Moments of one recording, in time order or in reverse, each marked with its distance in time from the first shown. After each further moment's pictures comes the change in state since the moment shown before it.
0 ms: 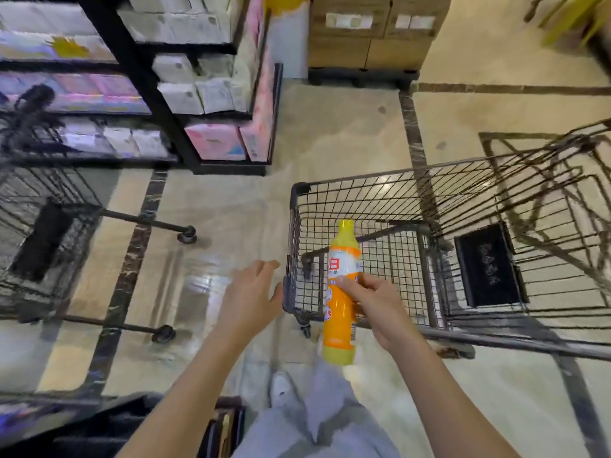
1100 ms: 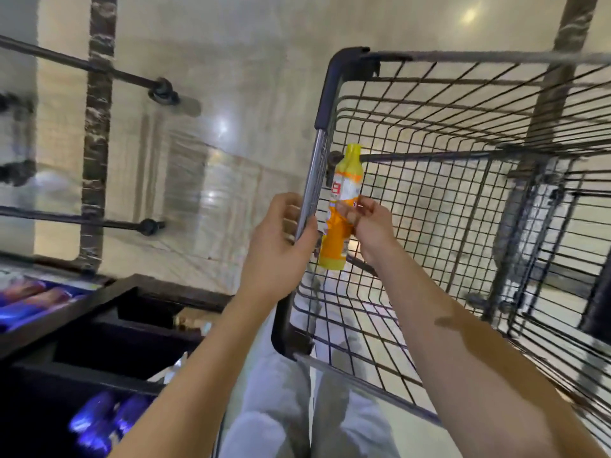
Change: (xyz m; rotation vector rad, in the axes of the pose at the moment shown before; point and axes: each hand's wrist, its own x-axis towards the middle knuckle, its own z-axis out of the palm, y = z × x) left_hand 0.164 -0.041 0.155 -0.756 -0.044 -0.553; right_hand 0.352 0.146 0.043 0.048 0.069 0.378
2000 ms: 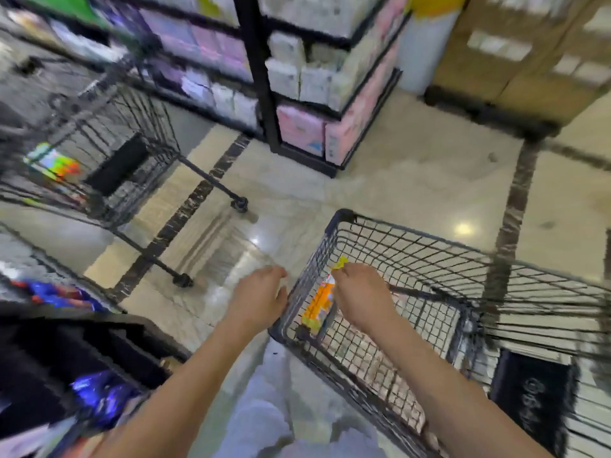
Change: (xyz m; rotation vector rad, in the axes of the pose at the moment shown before) left_hand -0.150 0.080 -0.060 0.732 0.164 0.101; right_hand -0.243 -0.128 -0.040 -1.854 -0.135 -1.265
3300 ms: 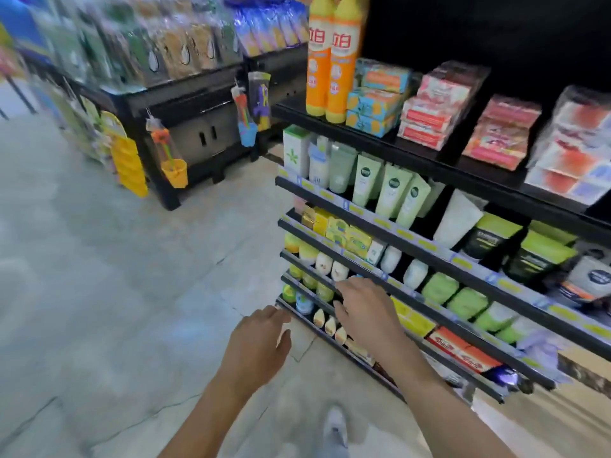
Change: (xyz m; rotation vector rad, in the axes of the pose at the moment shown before) left_hand -0.876 -0.107 0.206 -0.369 0.874 -1.461; right_hand -0.505 -0.677 0.060 -0.195 -0.046 -1.631
